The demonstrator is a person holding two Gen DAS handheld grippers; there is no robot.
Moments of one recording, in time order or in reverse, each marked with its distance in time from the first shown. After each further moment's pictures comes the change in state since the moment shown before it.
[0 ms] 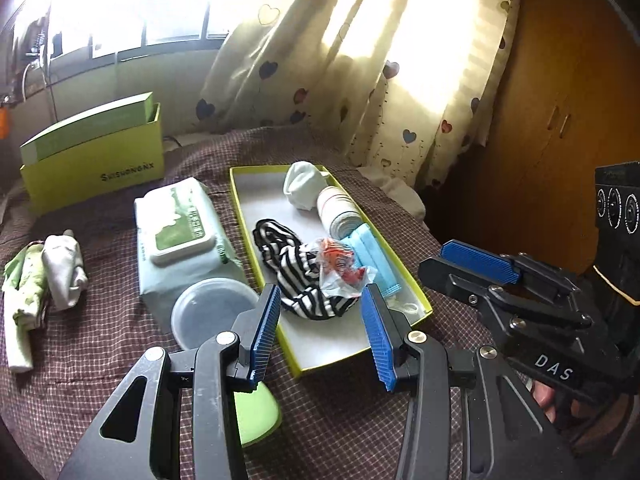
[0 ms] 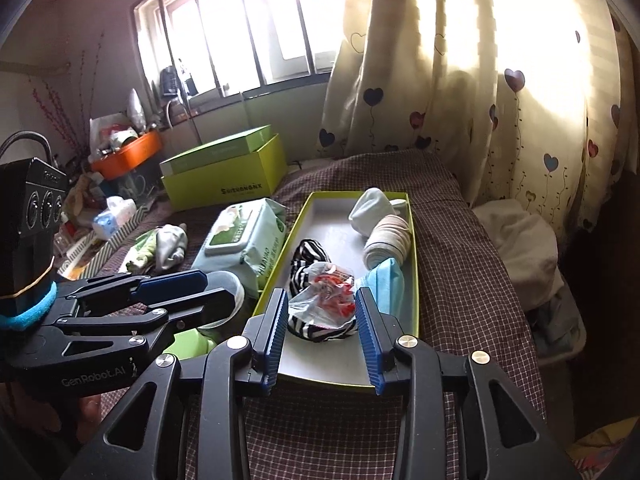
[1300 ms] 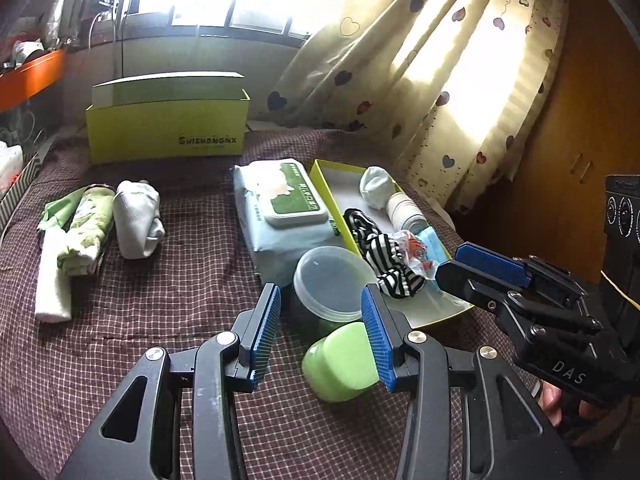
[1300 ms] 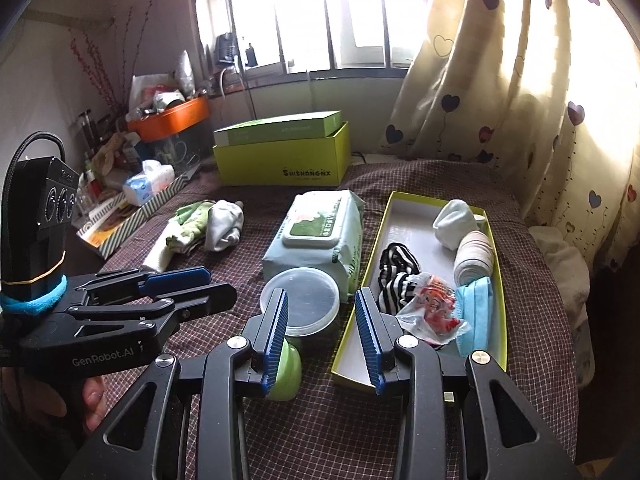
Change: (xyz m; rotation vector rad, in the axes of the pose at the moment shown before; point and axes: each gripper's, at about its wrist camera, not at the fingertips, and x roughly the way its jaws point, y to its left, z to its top) left arm -0.041 0.086 -0.035 -0.158 -0.041 0.039; right arm 0.028 0.089 0.005 -0.150 0.049 0.071
